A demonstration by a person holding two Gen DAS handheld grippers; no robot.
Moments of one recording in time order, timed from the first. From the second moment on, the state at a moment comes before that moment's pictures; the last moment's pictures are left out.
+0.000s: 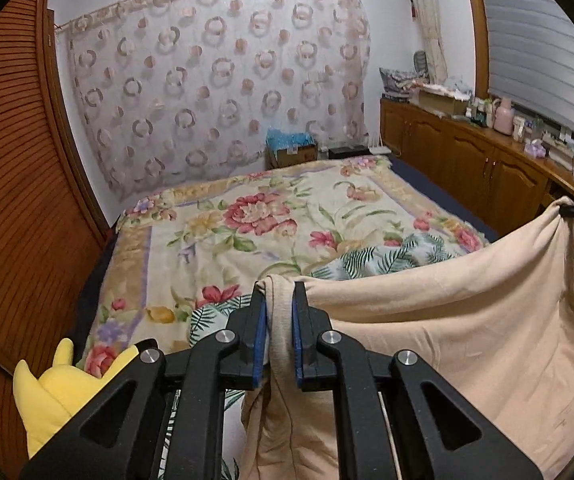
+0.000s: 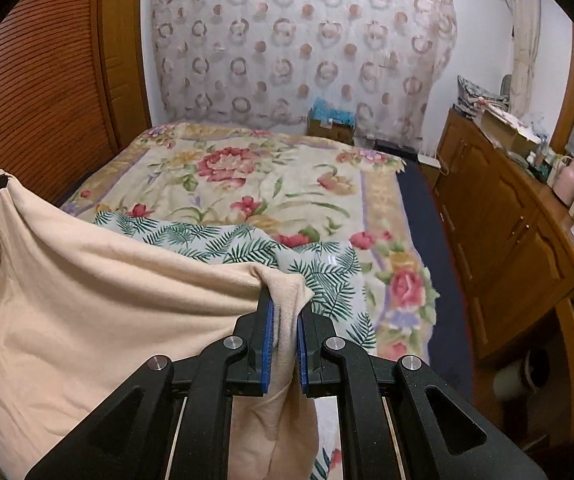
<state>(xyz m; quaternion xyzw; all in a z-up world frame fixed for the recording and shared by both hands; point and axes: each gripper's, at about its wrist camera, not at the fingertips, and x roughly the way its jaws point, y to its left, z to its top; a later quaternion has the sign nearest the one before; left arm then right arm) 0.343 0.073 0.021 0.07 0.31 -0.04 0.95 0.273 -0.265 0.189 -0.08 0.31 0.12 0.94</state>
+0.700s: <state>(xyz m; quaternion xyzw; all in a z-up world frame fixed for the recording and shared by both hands) 0.250 0.099 -0.029 0.02 0.37 -0.07 0.93 0.145 -0.292 0.138 -0.02 0.35 0.12 0.93</state>
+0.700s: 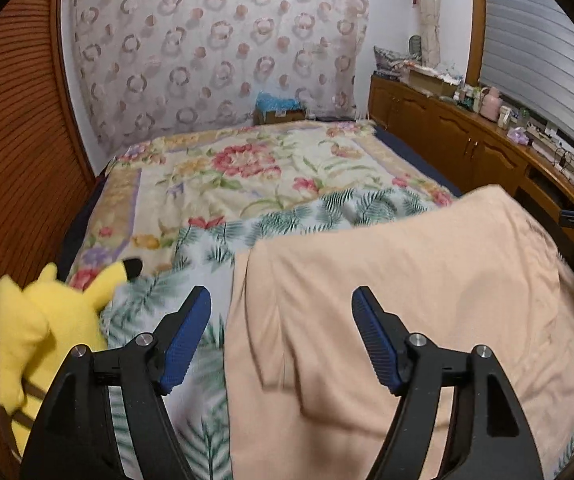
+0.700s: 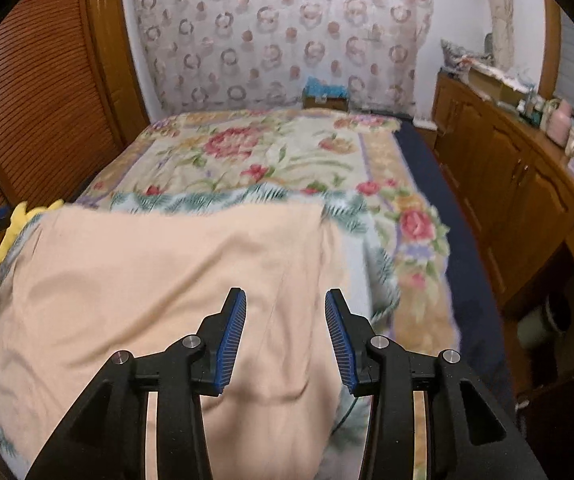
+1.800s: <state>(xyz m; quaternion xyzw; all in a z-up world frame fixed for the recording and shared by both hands) 0.252 0.115 -0.065 -0.02 0.43 -0.08 0.90 0.129 -0.286 0.100 -0.04 0.37 0.13 0.92</state>
